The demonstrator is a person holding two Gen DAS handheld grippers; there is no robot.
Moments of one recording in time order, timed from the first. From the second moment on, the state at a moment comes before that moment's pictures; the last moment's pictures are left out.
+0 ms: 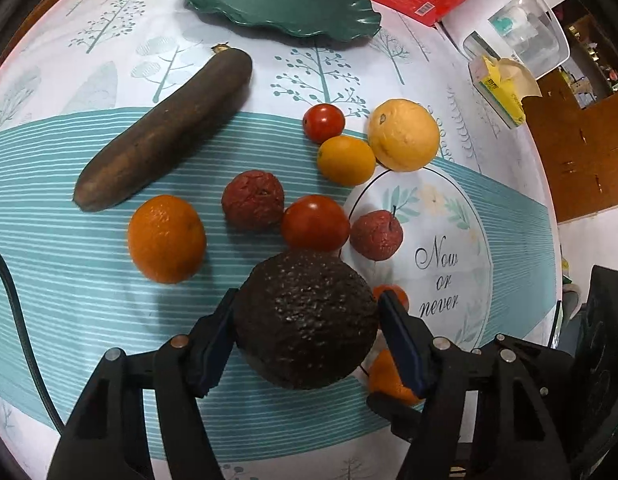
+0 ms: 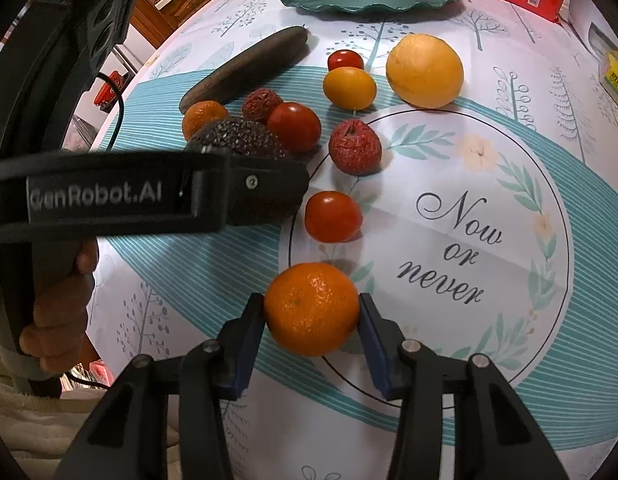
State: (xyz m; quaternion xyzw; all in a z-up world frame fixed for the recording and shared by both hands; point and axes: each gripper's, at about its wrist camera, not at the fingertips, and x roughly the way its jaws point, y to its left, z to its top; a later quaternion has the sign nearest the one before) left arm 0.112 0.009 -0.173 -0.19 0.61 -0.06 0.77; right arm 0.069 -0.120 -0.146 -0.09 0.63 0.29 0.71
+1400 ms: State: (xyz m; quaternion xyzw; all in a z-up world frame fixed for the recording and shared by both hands) left arm 0.313 0.089 0.015 -0.08 0.50 0.04 0.86; right arm 0.310 -0.083 0.041 -0.07 0.45 0.18 0.87
